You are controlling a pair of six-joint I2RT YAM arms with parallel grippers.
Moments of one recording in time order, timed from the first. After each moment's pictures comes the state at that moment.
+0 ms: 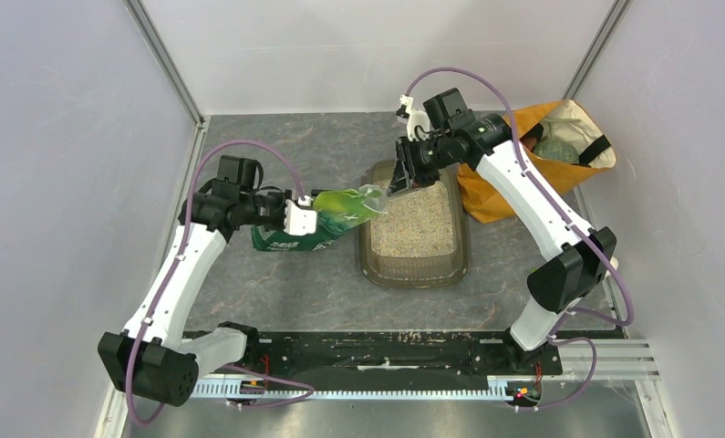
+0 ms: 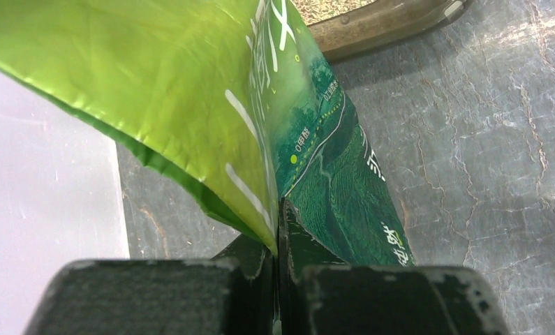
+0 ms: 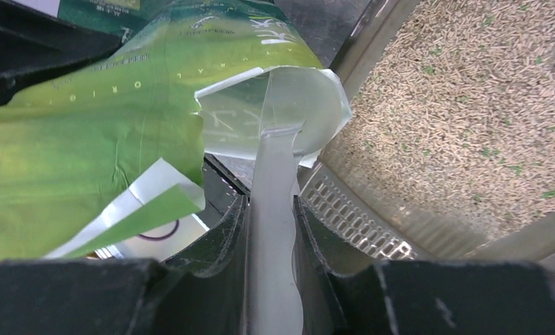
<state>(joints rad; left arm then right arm) -0.23 1.14 1.14 -0.91 0.71 1.46 0.49 1.70 1.84 -1.07 -0.49 0.25</state>
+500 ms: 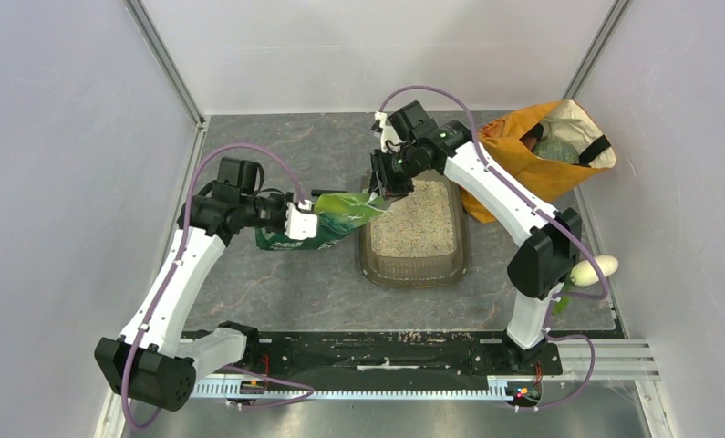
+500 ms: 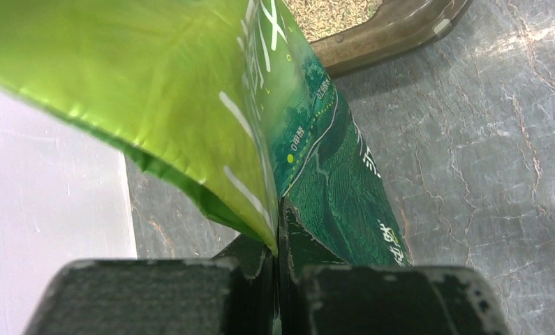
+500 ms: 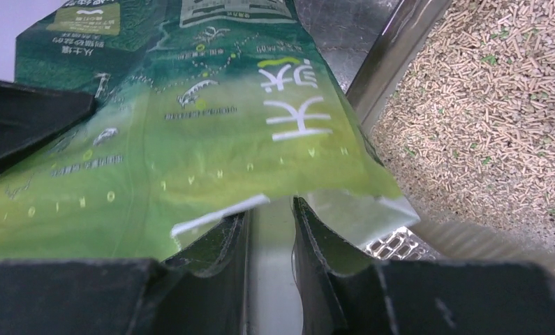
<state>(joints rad) -0.25 1.11 1.14 -0.91 0.72 1.46 0.60 1.83 1.85 -1.01 -0.46 0.42</state>
